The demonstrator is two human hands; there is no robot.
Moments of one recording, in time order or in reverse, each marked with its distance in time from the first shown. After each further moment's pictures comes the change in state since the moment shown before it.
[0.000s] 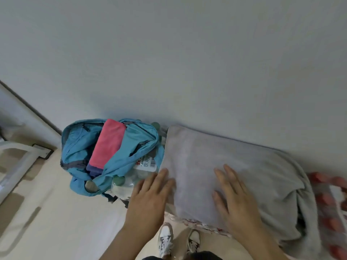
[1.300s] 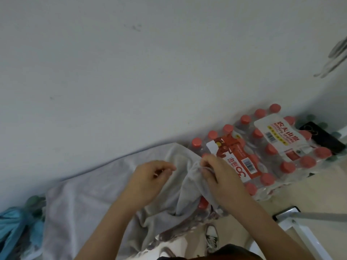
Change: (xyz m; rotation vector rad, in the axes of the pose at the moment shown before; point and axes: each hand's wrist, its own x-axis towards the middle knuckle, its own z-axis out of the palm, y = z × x) left_hand 0.141 0.276 -0.027 -0.584 -0.314 0.369; right_hand -0.079 0.202 -0.097 0.485 0.438 0.329
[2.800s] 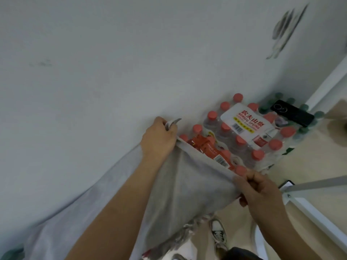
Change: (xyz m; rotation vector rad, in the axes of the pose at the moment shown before) left_hand 0.141 0.088 0.070 0.301 0.282 -0.053; right_hand -0.067 0.033 -0.071 0.574 0.453 0.660
